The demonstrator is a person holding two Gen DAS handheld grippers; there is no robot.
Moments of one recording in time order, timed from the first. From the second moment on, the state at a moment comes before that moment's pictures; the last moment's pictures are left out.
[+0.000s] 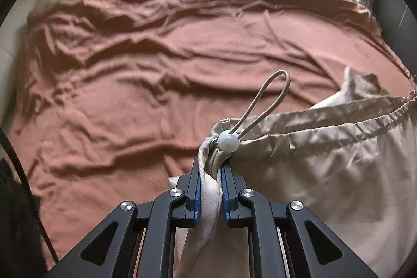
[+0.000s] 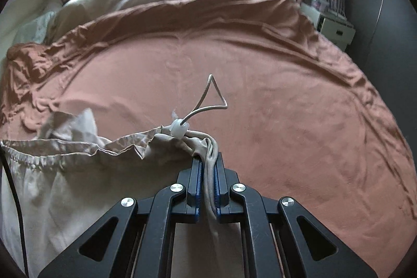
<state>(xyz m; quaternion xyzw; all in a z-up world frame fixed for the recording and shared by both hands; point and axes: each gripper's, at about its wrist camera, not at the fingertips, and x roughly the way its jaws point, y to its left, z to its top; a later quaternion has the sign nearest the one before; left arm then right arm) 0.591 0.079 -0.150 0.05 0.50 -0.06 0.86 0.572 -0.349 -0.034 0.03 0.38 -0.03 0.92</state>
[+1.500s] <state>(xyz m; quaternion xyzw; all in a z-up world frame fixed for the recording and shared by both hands) 0.288 0.104 0.008 -0.05 0.37 -0.07 0.92 0.256 -0.331 0.082 0.05 0.30 0.01 0.95</state>
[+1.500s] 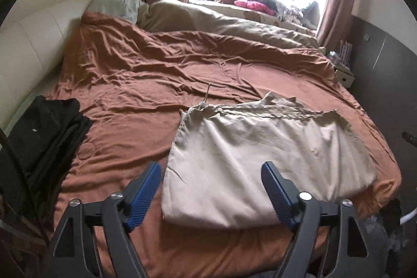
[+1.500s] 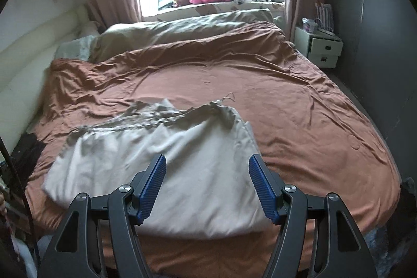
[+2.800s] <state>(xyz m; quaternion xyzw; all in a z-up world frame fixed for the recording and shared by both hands) 0.235 0.161 -0.106 -0.18 0.44 -0.07 0.88 0.268 -0.232 0.006 0.06 0.36 0.12 0.92</state>
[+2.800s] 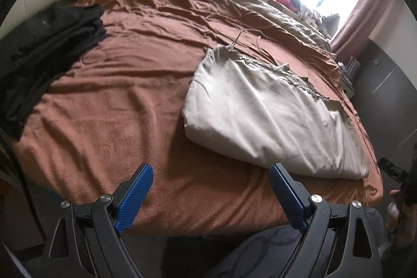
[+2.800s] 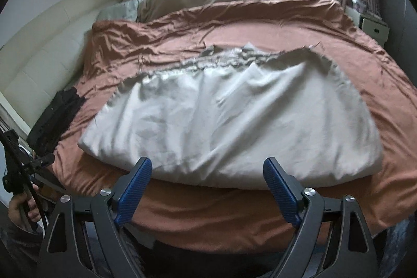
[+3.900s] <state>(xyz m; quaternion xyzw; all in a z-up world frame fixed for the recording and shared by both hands) 0.329 0.173 -0.183 -0.34 0.50 -0.06 0.79 0.345 -0.192 -0.055 0.07 0.43 0.12 0.89</state>
